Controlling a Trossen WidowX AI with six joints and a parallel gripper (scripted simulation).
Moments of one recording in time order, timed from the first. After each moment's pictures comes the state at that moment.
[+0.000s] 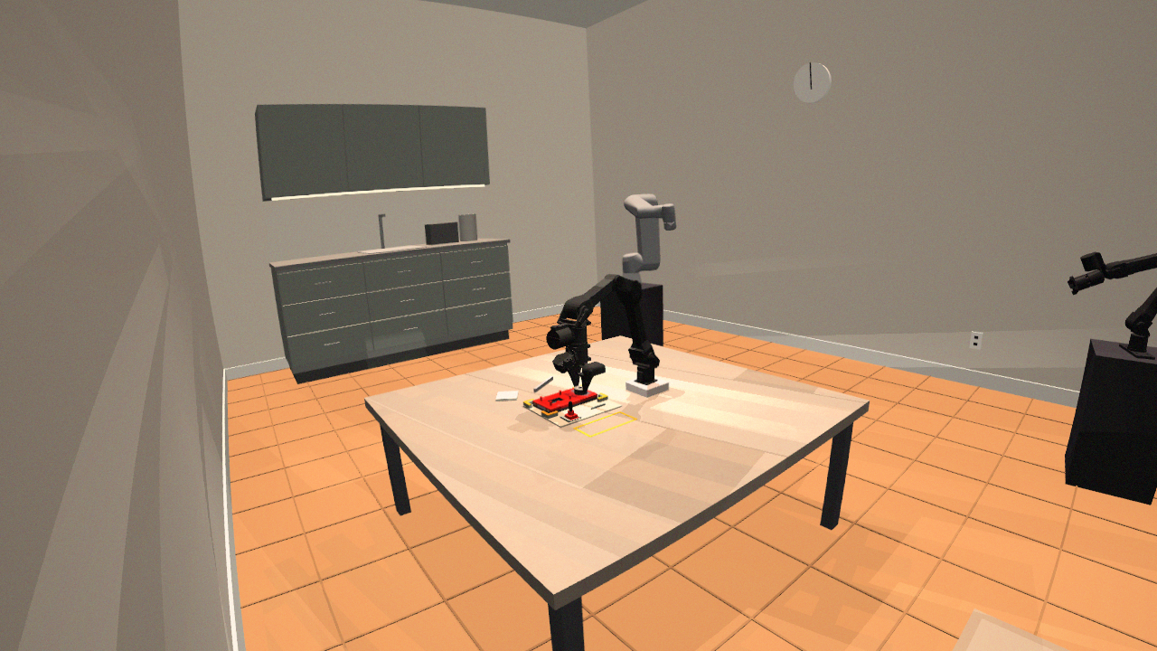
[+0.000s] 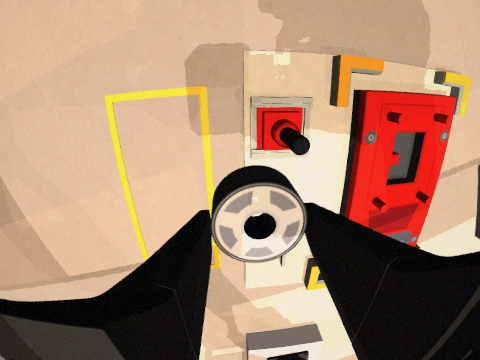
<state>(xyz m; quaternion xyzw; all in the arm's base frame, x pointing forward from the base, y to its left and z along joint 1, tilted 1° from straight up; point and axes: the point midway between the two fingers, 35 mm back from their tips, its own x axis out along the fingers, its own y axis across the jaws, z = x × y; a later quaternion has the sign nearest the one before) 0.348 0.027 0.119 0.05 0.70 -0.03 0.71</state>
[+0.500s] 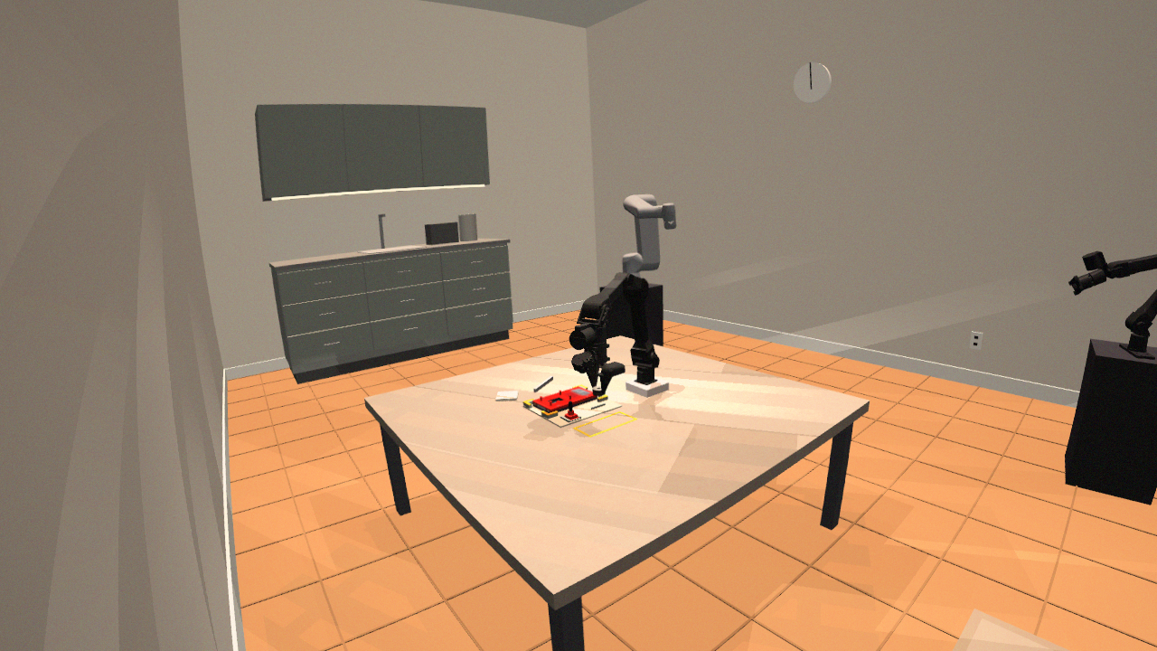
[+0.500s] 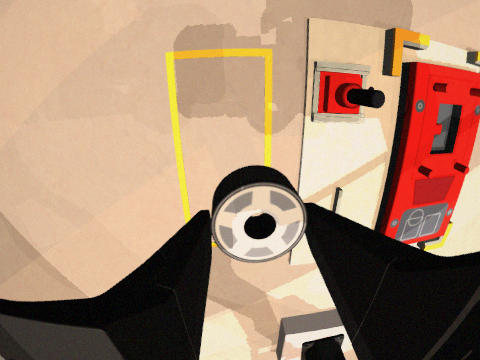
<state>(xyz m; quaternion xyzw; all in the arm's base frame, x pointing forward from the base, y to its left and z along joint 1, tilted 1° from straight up) 0.324 0.083 0.124 0.05 0.70 -0.02 0.72</state>
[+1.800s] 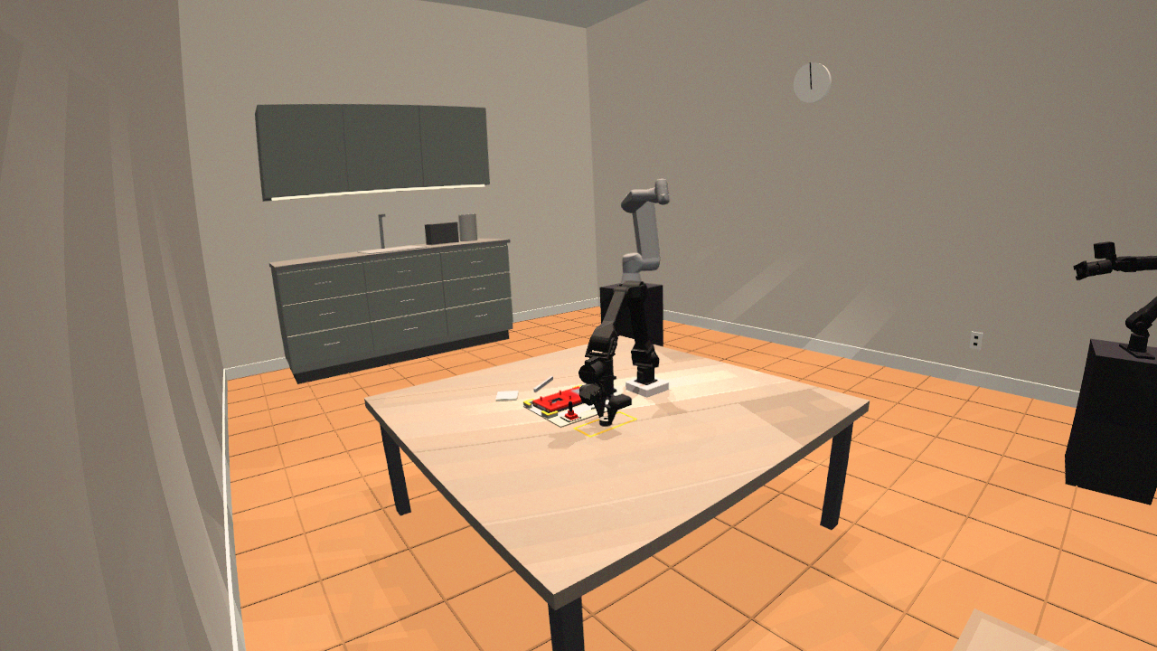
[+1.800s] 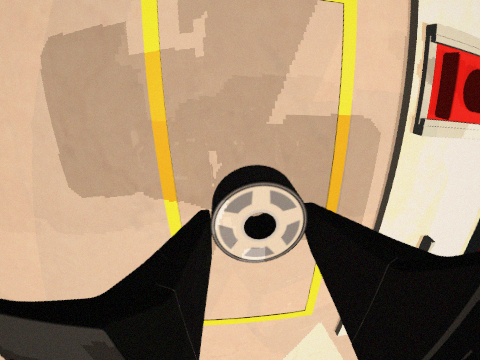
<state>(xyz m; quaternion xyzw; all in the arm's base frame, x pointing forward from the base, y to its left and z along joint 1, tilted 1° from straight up) 0.317 0.102 0.024 0.05 0.70 -0.02 0.72</state>
